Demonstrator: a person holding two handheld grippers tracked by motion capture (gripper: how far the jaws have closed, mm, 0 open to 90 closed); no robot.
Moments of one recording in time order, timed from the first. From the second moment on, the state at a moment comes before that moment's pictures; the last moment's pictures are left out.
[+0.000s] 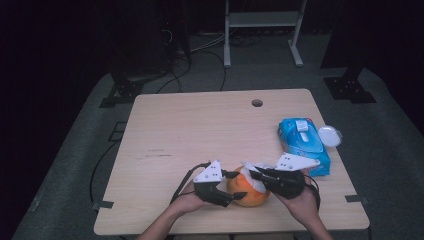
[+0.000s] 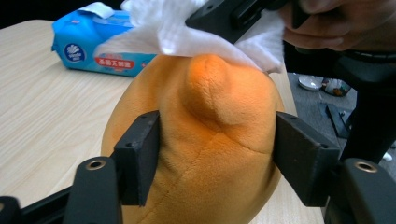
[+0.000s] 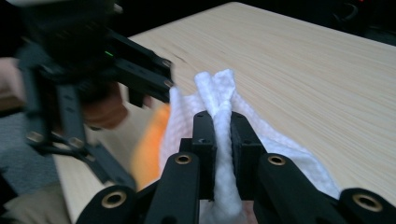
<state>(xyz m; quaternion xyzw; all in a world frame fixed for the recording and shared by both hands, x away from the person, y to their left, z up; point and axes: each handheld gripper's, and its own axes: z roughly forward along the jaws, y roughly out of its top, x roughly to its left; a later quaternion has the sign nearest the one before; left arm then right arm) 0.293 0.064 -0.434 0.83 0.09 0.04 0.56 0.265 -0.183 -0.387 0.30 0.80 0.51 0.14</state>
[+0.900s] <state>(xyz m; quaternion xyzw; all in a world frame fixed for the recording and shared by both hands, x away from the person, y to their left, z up) 0.305 0.078 -0.434 0.82 0.14 0.04 0.55 0.266 -0.191 -0.388 0.31 0.80 0.49 0.16</state>
